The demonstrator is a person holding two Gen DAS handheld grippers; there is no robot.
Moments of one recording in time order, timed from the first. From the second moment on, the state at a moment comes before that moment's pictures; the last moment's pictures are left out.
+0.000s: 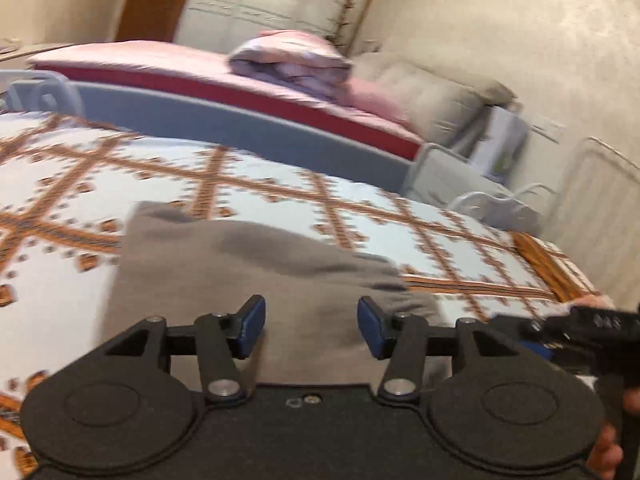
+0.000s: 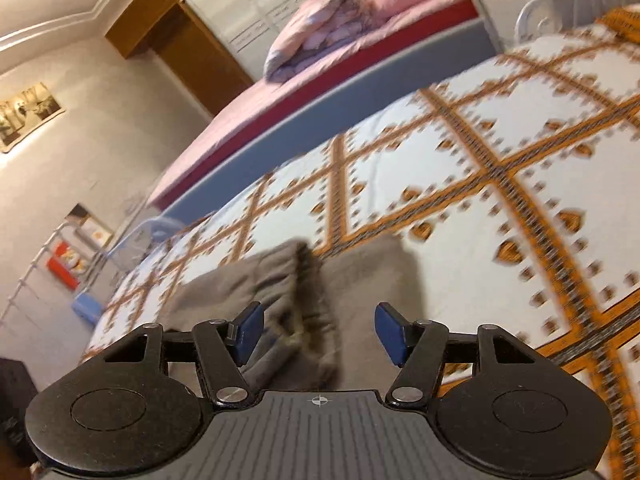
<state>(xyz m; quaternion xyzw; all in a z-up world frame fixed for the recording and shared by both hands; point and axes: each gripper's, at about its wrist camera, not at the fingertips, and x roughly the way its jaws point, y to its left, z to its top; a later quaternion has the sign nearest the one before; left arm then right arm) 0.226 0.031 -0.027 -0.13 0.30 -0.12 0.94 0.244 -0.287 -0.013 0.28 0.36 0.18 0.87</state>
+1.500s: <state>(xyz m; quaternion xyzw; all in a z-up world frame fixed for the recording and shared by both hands) 0.210 0.136 -0.037 -0.09 0.37 -0.01 0.92 0.238 -0.262 -0.026 0.32 0.34 0.19 0.87</state>
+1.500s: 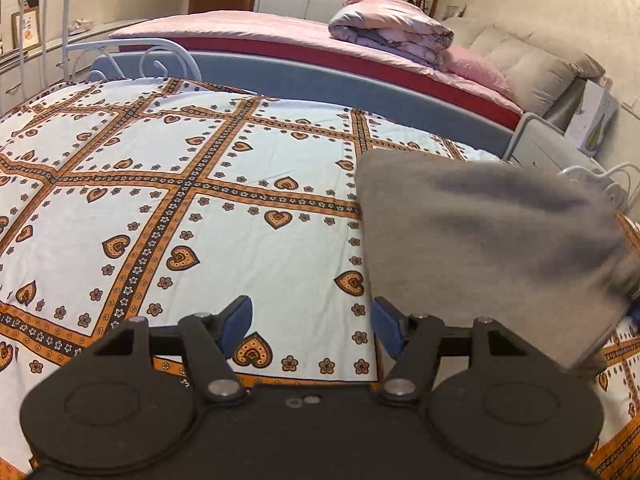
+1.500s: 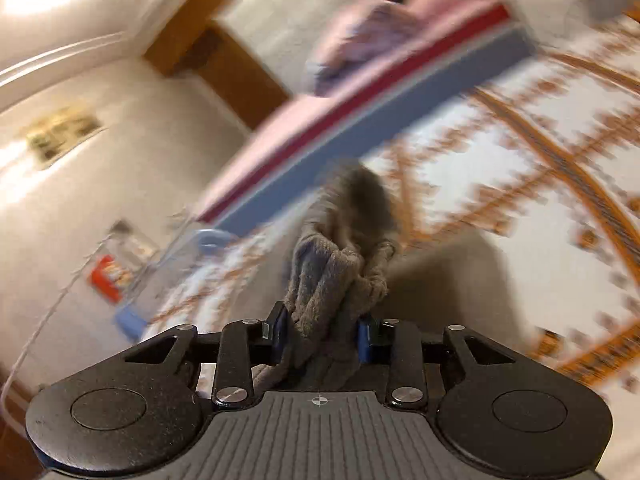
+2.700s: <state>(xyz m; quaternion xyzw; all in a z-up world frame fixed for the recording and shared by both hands) 0.180 0.122 -0.035 -0.03 0.38 -0.01 0.93 0.243 -0.281 -0.062 0.31 0.43 0.14 0.84</state>
